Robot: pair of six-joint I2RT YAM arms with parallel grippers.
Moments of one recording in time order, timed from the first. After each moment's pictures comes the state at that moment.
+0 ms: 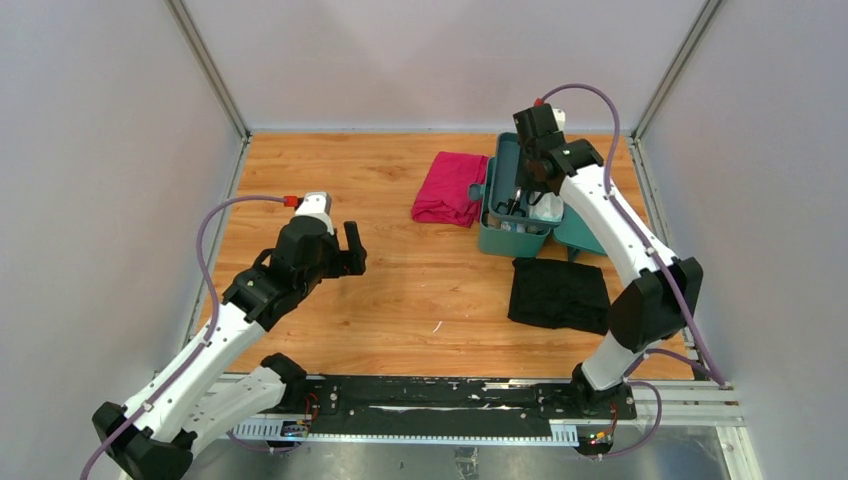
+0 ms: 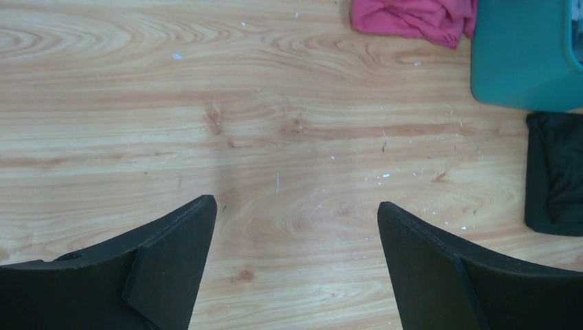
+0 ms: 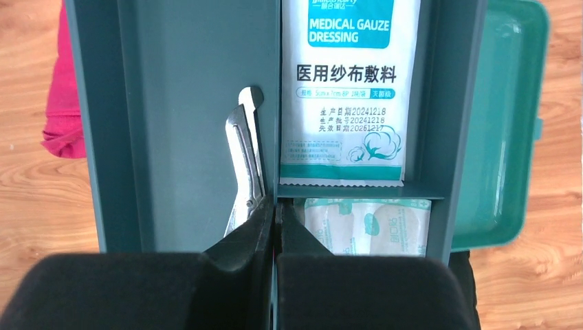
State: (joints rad) left arm -0.56 0.80 0.84 -0.61 -0.30 -0.45; right arm 0.39 1.61 1.66 -0.90 0.37 0.41
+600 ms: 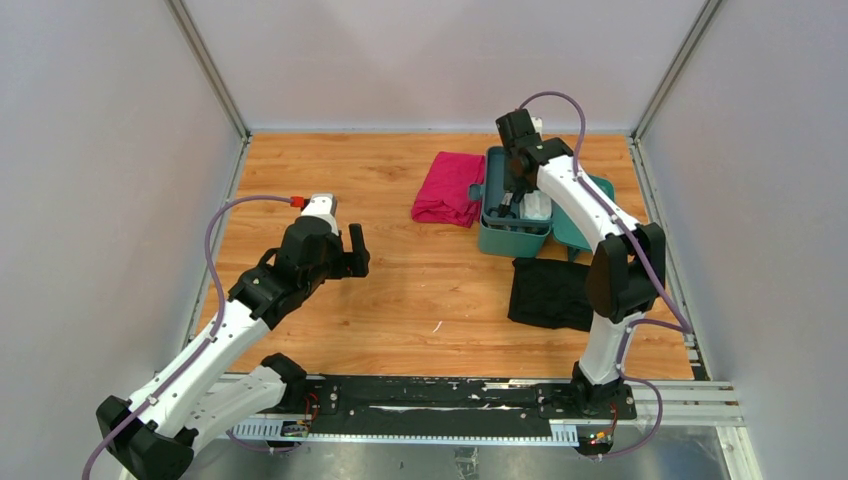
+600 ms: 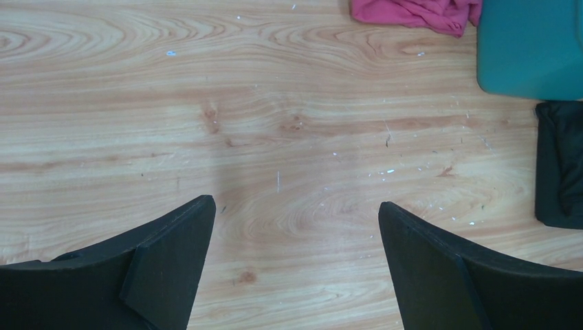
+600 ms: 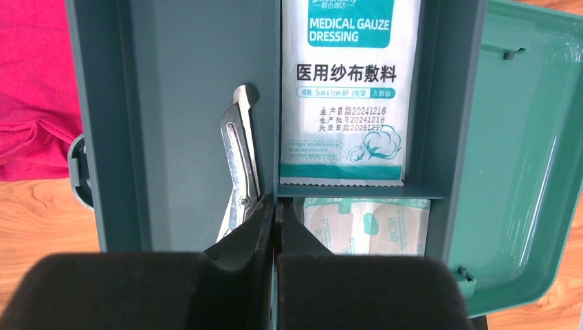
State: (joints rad) left arm -0.56 0.84 0.80 -0.57 -0.26 -0.43; right arm 0.38 1.84 1.69 -0.82 0.35 0.33
